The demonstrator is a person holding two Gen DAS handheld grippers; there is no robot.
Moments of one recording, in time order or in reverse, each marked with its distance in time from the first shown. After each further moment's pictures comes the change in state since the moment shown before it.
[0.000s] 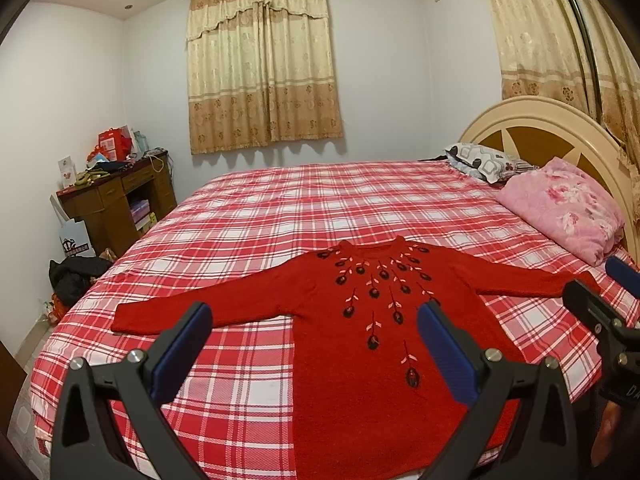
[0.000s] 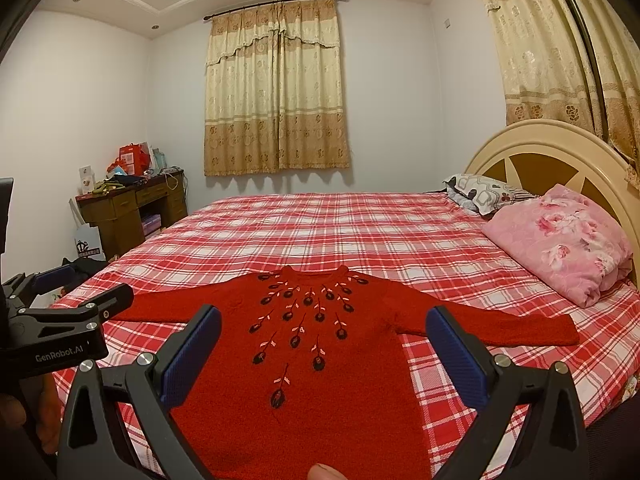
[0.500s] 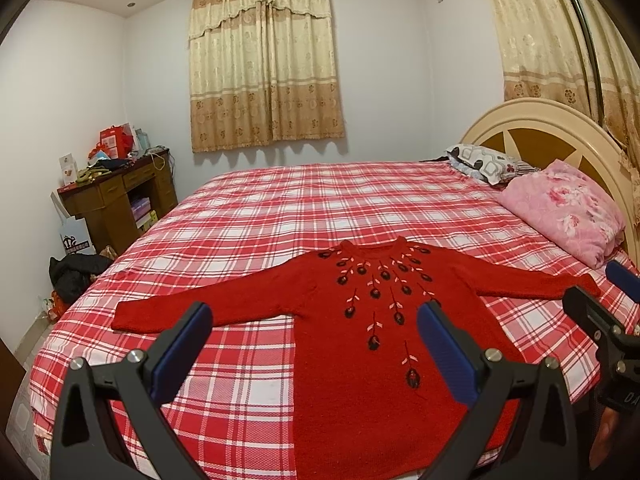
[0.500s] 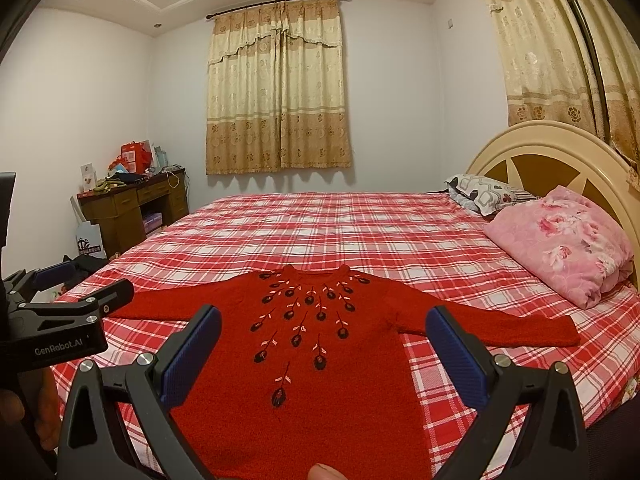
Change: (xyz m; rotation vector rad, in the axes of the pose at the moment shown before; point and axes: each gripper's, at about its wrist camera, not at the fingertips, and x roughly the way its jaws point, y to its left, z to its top) left arm 0.001 0.001 -0.001 -0.003 -0.001 0.002; right arm 0.001 0.004 0.000 -0.009 0.004 0.003
